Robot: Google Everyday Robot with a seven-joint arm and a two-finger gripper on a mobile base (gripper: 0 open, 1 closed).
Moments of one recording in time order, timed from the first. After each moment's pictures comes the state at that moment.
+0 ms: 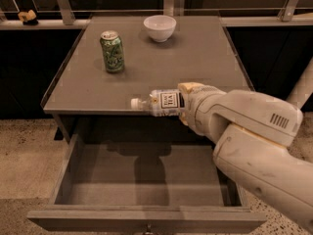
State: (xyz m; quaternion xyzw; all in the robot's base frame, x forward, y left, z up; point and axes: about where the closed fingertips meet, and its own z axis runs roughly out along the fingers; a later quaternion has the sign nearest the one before) arm 0.527 -0.092 0.868 -0.65 0.56 -0.30 0.42
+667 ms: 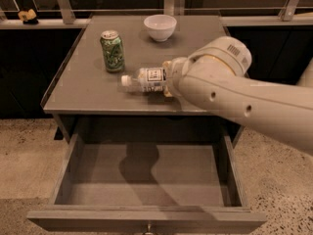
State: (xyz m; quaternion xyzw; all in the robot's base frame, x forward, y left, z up) arm 0.626 -0.063 0.848 -0.67 0.59 -0.24 0.37
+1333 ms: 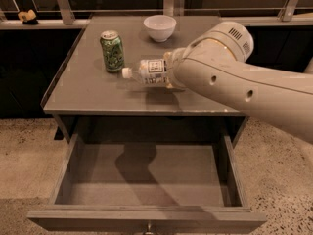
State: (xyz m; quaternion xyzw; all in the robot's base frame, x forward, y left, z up) arm 0.636 -0.064 0.869 -0.68 0.59 -0.24 0.36
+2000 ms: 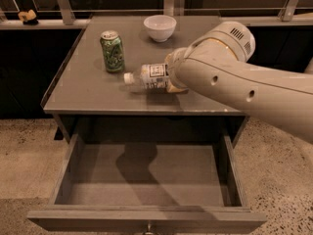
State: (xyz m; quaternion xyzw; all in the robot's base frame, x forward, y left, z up) arm 0.636 -0.064 0.869 -0.68 0.59 -0.25 0.36
